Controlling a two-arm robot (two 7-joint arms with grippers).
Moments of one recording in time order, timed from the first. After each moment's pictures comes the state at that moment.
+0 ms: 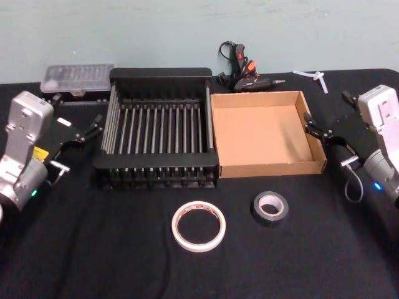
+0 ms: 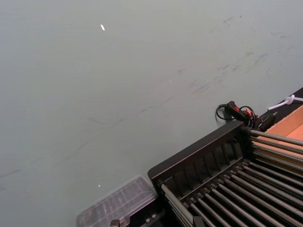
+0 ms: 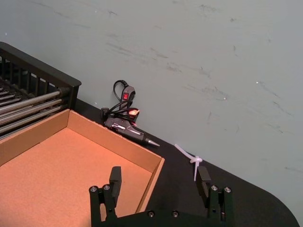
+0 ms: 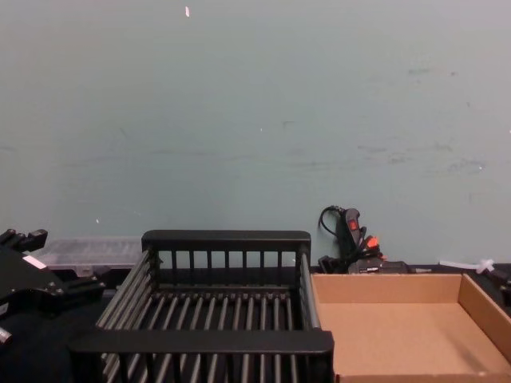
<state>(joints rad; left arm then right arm) -0.20 0.60 0.45 -1.41 -0.25 -0.12 0.03 0.20 0.60 -0.45 -1.41 0.25 -0.12 -0.03</state>
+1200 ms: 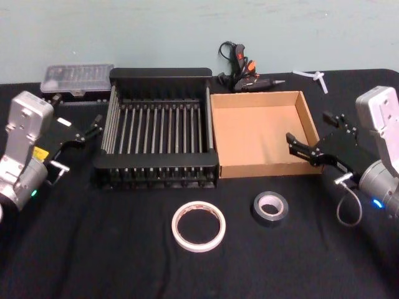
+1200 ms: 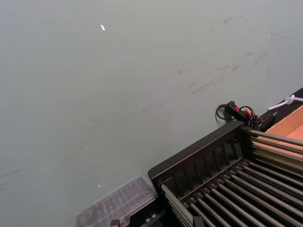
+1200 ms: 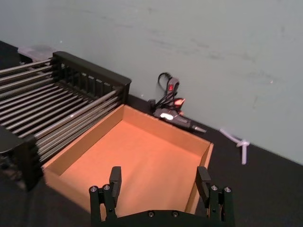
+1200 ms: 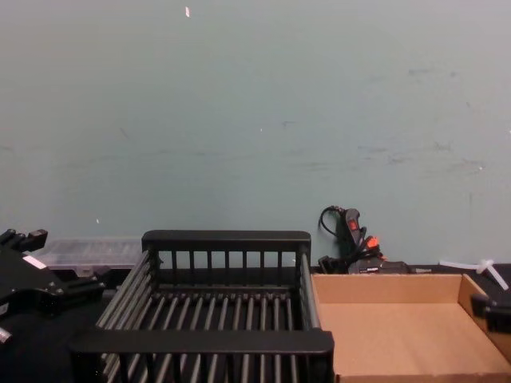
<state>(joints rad) -0.20 0.60 0.45 -1.41 -0.25 -0.12 0.03 0.04 0.63 -0.35 -1.69 0.36 0.12 0.08</state>
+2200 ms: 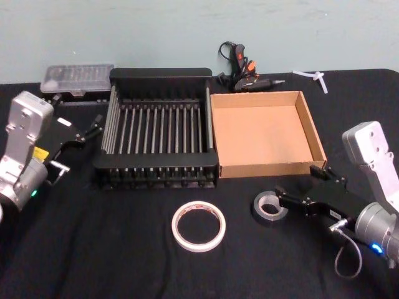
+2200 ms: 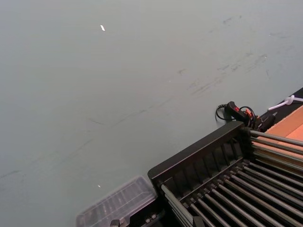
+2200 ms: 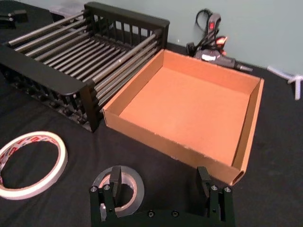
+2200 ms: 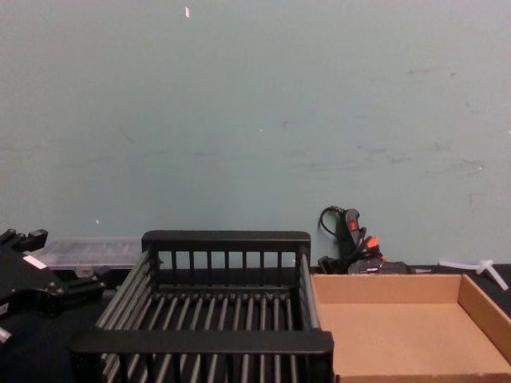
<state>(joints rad) -0.20 0.60 0.45 -1.41 -0.25 -0.12 0.03 -0.15 0.61 -0.28 -1.88 0.41 0.38 0.12</state>
